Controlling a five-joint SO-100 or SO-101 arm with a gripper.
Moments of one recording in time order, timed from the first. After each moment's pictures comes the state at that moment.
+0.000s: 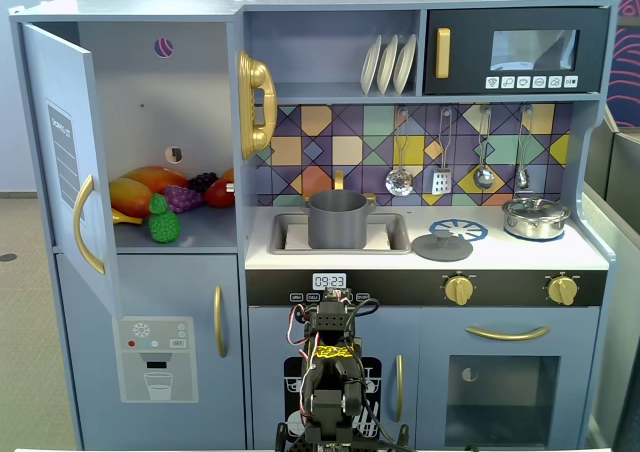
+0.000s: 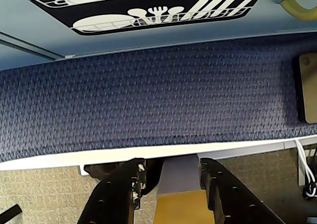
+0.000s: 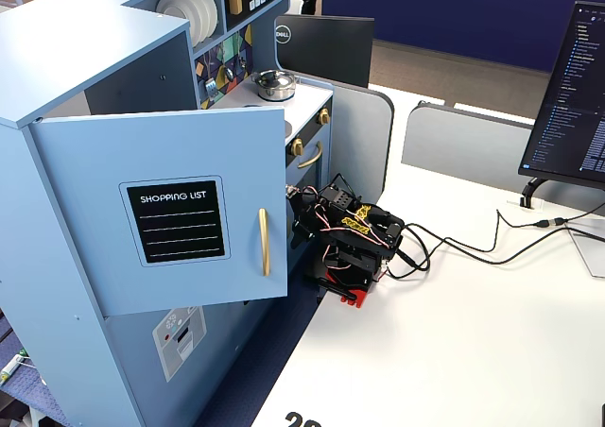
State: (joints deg) arm 1.1 182.5 172.1 77.8 -89.6
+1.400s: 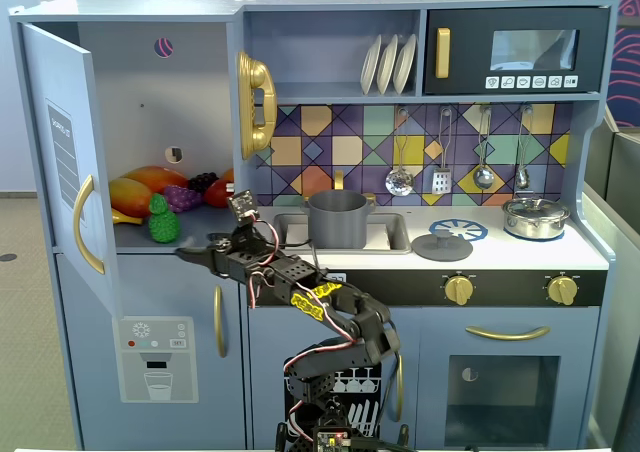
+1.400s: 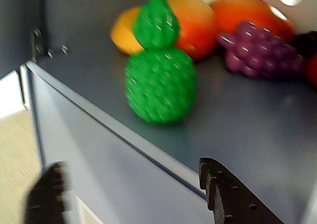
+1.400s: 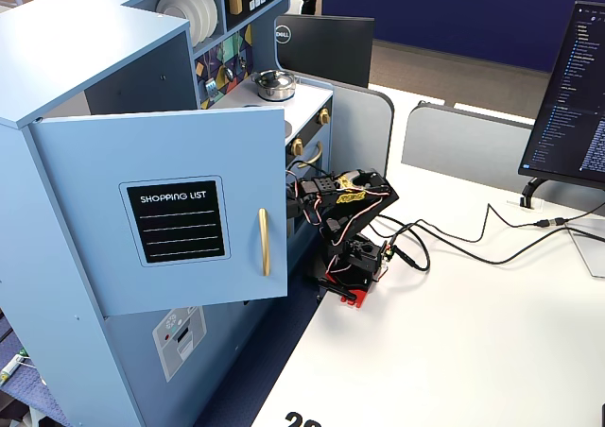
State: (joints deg) arm -46.7 146.1 139.3 -0.6 -95.3
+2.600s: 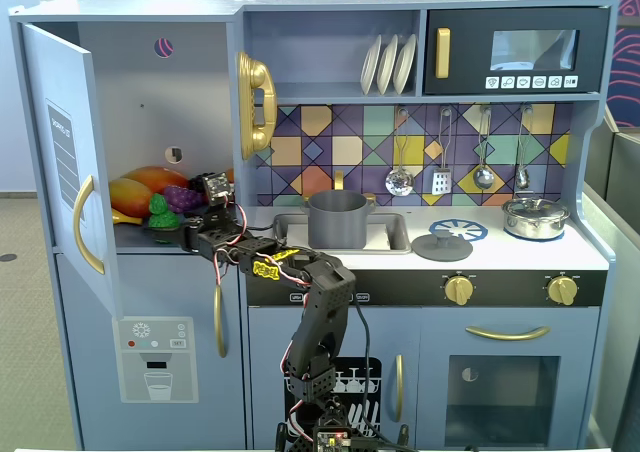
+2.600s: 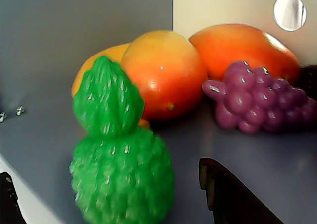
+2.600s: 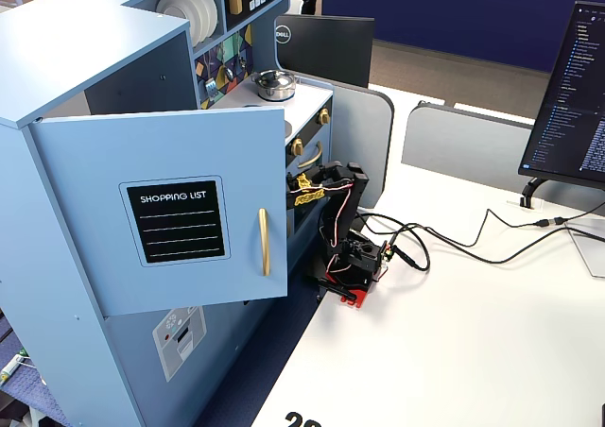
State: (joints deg) arm -44.5 106.7 112.1 -15.9 -92.4
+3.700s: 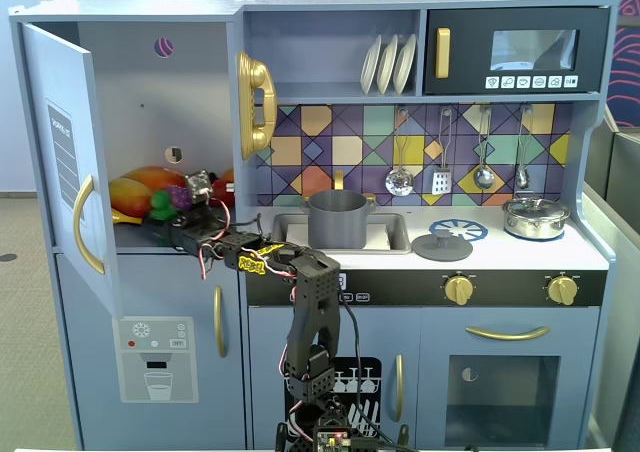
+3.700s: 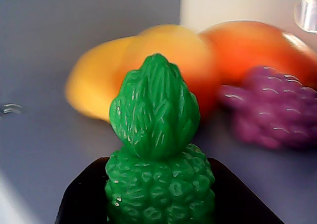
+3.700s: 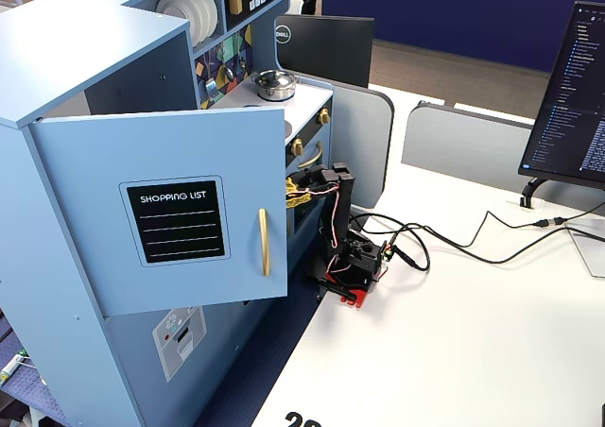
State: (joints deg) arm -48.5 99.8 101.6 -13.3 -95.0
